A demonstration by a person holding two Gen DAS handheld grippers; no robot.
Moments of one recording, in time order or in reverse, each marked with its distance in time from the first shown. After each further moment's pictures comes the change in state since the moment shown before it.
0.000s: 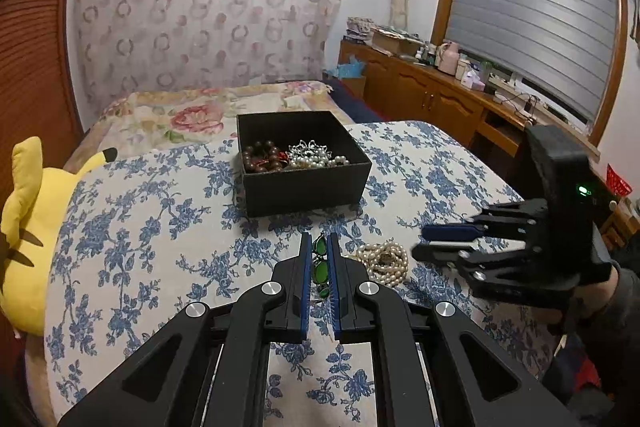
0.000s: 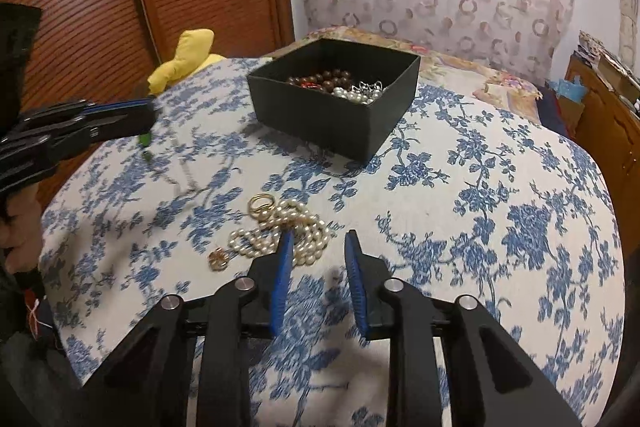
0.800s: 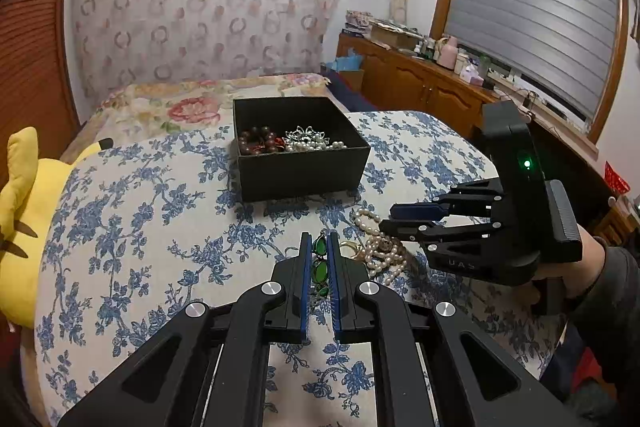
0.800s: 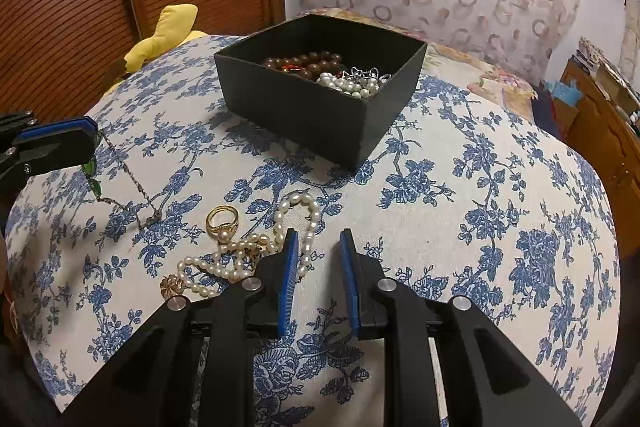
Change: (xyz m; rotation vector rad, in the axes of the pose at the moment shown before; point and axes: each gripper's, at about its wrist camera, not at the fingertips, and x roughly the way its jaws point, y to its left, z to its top) left arm 0.007 0.000 -0.009 -0.006 0.021 -0.011; right arm 0.038 -0.004 0.016 -0.046 0.065 -0.059
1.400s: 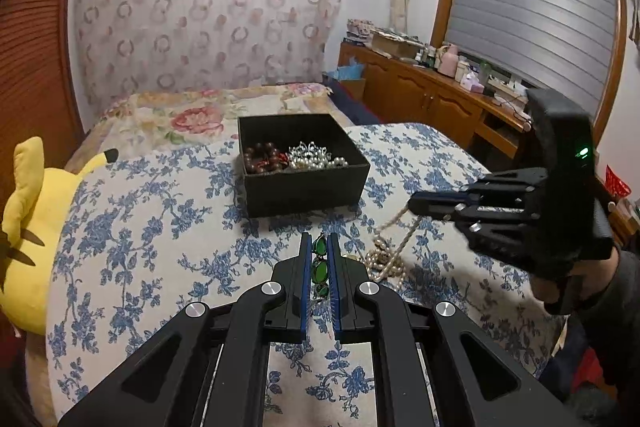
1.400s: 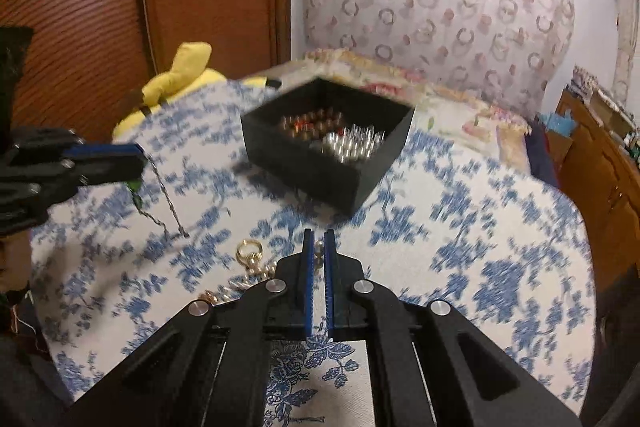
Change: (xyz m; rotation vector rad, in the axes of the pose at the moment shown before) left arm -0.015 -0.001 0.010 0.004 -0.039 0.013; right arm -0.061 0.006 0.009 -0.025 -0.161 -0.001
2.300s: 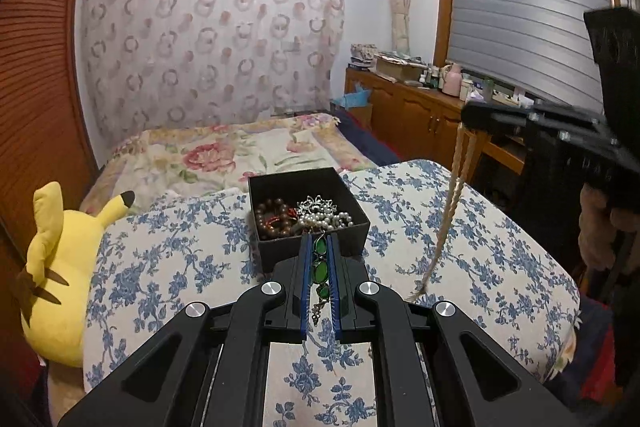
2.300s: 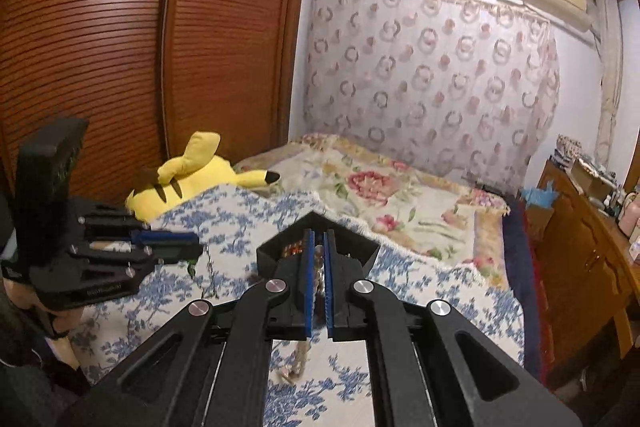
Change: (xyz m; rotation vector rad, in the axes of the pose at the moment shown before) left arm -0.024 -0.011 0.041 0.048 -0.087 0.054; right arm -0.108 0.003 0.076 -0.068 -0.261 -0.044
